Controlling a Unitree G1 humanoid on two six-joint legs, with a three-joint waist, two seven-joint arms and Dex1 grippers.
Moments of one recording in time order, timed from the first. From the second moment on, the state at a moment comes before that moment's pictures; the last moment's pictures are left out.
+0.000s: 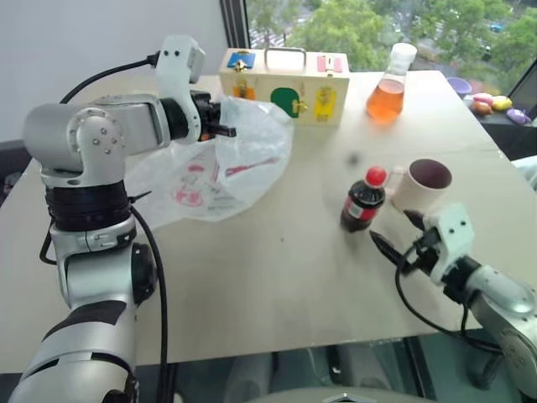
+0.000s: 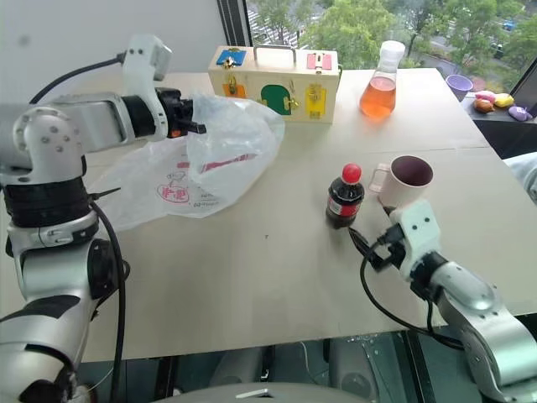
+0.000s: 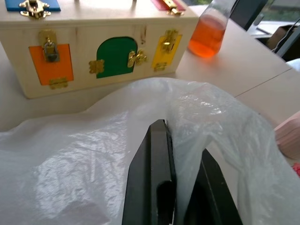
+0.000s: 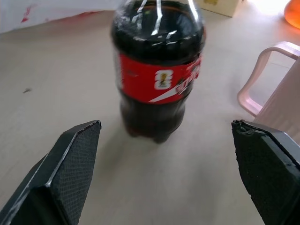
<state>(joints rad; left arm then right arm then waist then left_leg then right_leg) -1.06 0.66 0.09 0.02 -0.57 1.37 -0.32 0.07 -0.52 -0.09 -0.70 0.46 0.70 0.32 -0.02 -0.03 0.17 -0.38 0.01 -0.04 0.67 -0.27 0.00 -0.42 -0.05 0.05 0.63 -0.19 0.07</state>
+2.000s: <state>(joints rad) -1.36 0.53 0.12 0.20 -0.46 1.57 -0.38 -0.75 0.06 0.18 0.13 0.36 0.83 0.40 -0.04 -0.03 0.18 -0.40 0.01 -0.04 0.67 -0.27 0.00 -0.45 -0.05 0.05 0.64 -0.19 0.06</state>
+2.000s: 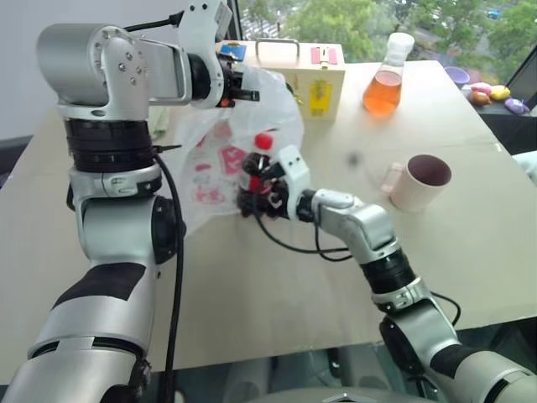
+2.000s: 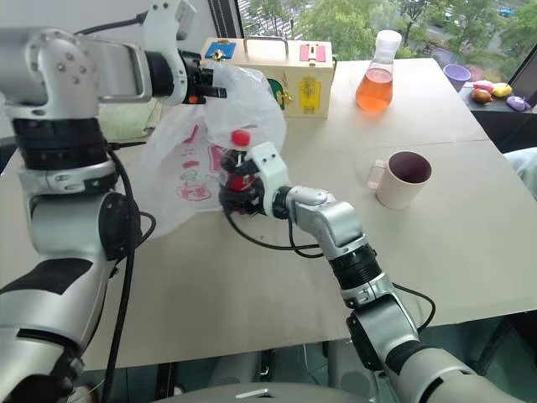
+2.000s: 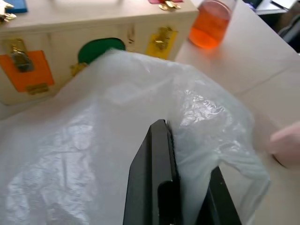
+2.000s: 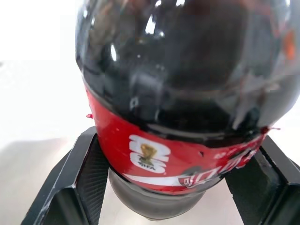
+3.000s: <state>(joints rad) -1.31 0.34 0.35 0.19 -0.48 1.61 -0.15 -0.91 0.09 0.04 0.34 0.42 0.88 0.39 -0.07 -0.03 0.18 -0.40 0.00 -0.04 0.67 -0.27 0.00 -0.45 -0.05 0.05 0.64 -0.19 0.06</state>
